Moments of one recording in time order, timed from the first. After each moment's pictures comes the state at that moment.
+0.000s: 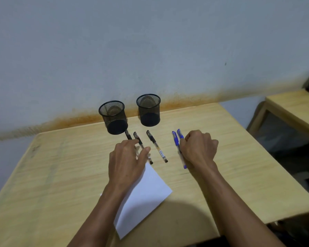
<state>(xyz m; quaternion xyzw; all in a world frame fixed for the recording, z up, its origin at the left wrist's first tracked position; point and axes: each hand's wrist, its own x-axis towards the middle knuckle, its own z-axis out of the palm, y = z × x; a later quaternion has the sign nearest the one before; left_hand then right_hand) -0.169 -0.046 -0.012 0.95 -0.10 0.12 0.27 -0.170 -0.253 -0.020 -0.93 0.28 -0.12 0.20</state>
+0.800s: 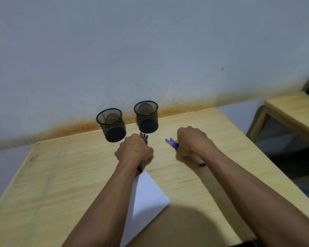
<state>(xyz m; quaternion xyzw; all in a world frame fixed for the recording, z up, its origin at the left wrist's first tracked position) -0.104 -0.096 0.015 0.98 0.06 -0.10 0.17 -0.142 -0.265 0.034 -0.99 0.08 0.10 0.05</state>
